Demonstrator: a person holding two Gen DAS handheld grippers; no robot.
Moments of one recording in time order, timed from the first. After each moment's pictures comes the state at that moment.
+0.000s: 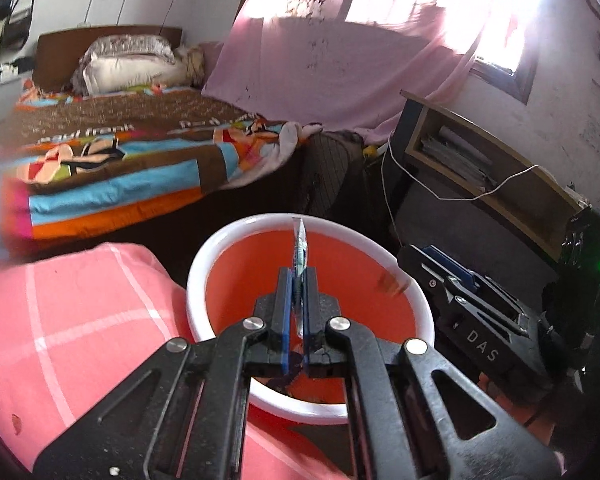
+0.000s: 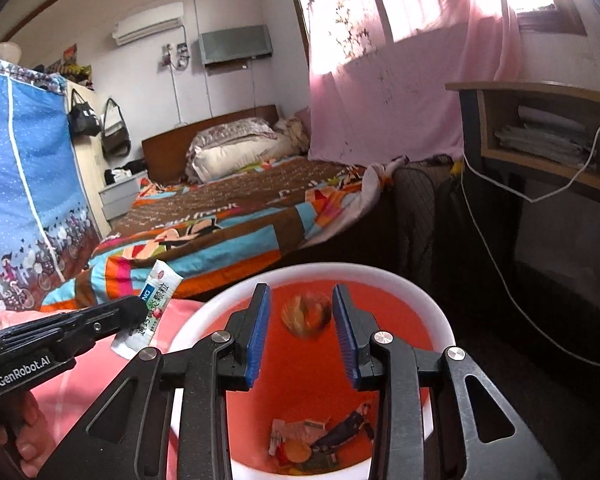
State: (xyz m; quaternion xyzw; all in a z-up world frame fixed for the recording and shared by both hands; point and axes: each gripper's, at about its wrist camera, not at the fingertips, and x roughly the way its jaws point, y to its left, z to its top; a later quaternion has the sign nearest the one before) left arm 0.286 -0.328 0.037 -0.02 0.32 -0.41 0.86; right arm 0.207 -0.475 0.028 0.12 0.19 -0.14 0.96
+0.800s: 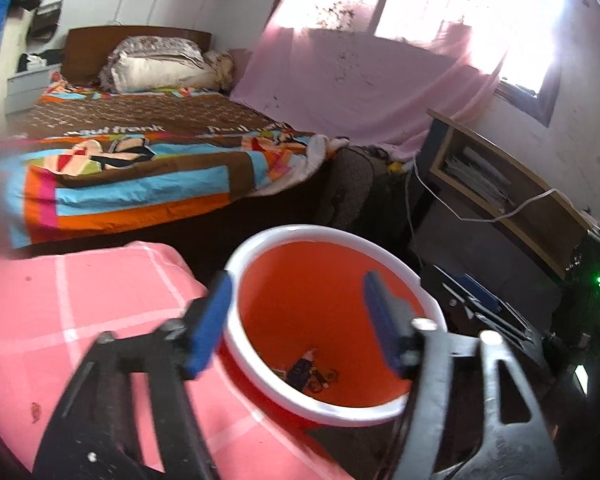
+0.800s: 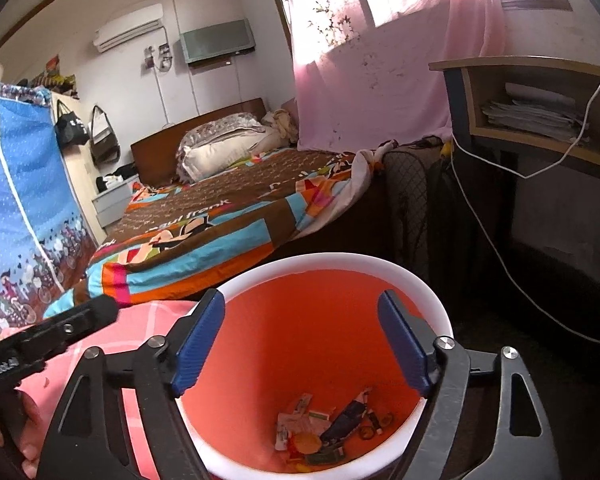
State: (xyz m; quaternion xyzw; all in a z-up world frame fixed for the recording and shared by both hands) left arm 0.288 -0.305 0.046 -0.04 0.30 -0.36 0.88; right arm 0.205 -0.488 0.029 0.15 0.19 -0.15 0.96
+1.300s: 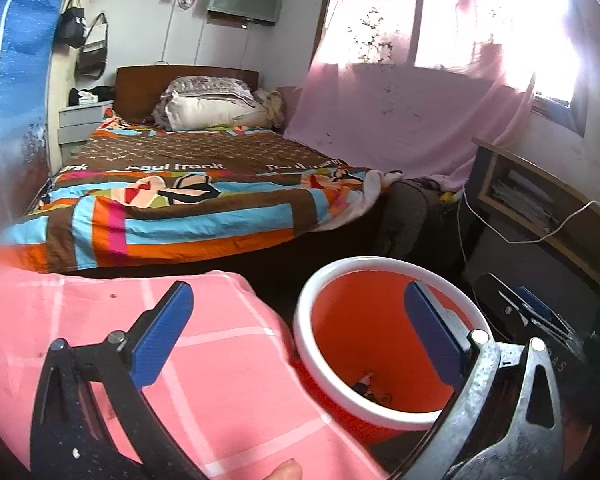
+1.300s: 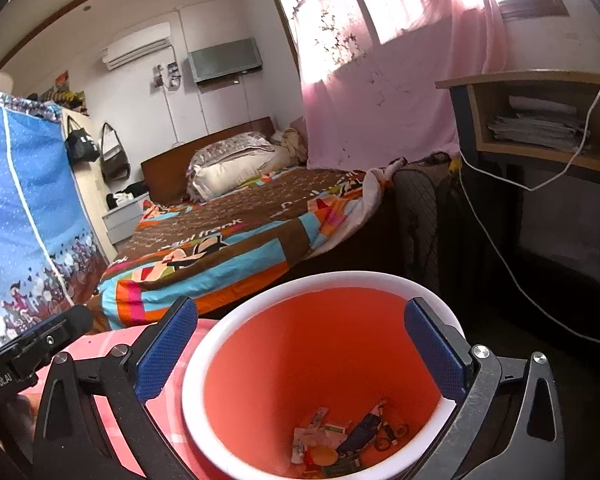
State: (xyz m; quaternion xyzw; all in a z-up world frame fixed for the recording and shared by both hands) left arm 0.278 -0.264 0.055 -0.02 0.24 -0.26 0.93; right arm 0.201 -0.468 0.039 0.14 0.15 -0.14 0.97
